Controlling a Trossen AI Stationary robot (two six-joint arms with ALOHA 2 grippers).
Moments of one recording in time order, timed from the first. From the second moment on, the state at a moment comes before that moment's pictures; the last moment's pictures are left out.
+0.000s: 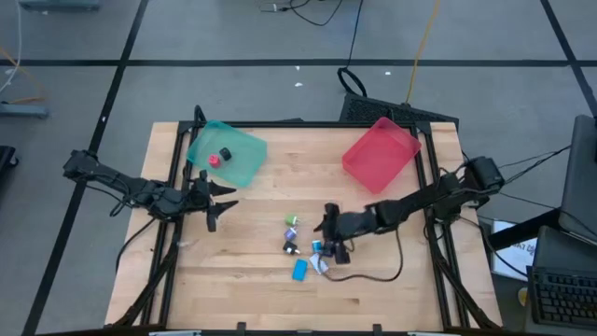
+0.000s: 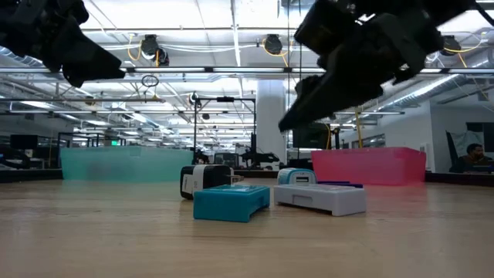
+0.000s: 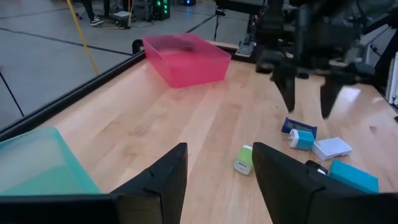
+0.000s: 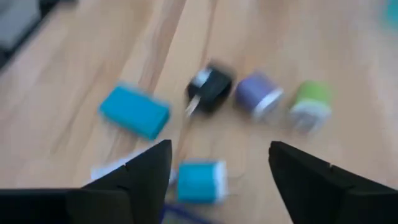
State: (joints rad) left arm -0.39 0.45 0.27 -0.12 -0.61 -0.29; right arm 0.26 1.64 0.80 0.19 0.05 0.07
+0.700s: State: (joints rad) left arm -0.39 0.45 0.27 -0.12 -0.64 -0.29; right arm 0.28 1.74 0.89 -0.06 0.39 0.06
